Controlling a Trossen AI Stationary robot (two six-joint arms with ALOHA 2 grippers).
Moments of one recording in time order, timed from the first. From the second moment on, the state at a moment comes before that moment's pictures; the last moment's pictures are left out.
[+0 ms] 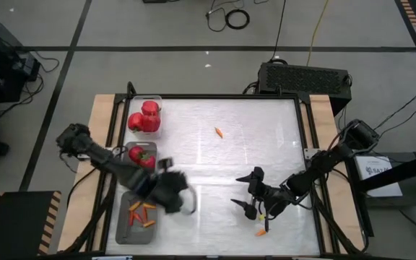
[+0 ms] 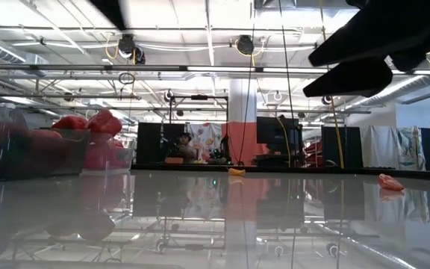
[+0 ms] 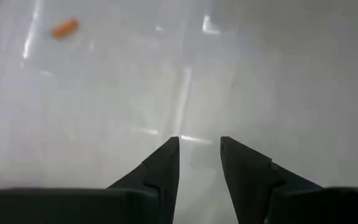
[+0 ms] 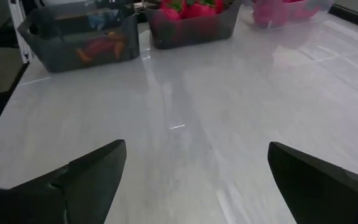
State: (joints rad) left arm -0.52 1.63 1.46 -1.07 -0.42 -0.59; right arm 0.64 1.52 0.66 0.26 0.75 0.59
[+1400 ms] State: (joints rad) left arm 0.33 2.30 1.94 -0.86 -0.03 0.48; right arm 0.62 1.52 0.66 0.01 0.62 0.60
